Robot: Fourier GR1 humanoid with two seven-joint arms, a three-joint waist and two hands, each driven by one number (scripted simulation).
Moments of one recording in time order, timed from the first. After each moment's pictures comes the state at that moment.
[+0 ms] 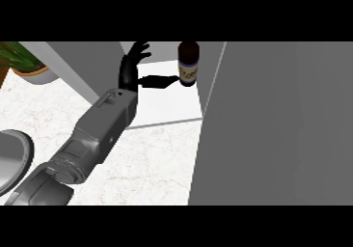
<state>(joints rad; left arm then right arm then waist) -1.14 0.07 -0.16 -0.09 0.40 0.46 -0.57 0.32 -0.51 0.59 -2.50 -0.03 -0.35 0.01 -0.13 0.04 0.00</state>
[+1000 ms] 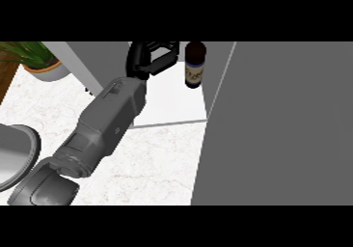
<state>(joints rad) -1.20 0.05 -0.06 -0.15 0.48 0.20 -0.64 0.36 -0.51 0.57 -2.50 -0.03 -0.33 0.00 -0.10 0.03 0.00</state>
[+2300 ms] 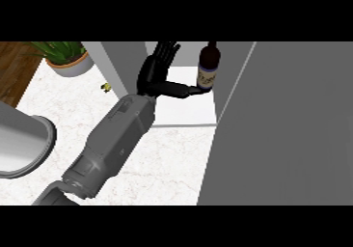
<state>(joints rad) -1.00 0.00 -0.19 -0.46 0.59 0.04 -0.55 0.41 -0.53 0.51 -2.51 -0.04 -0.35 0.04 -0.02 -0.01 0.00</state>
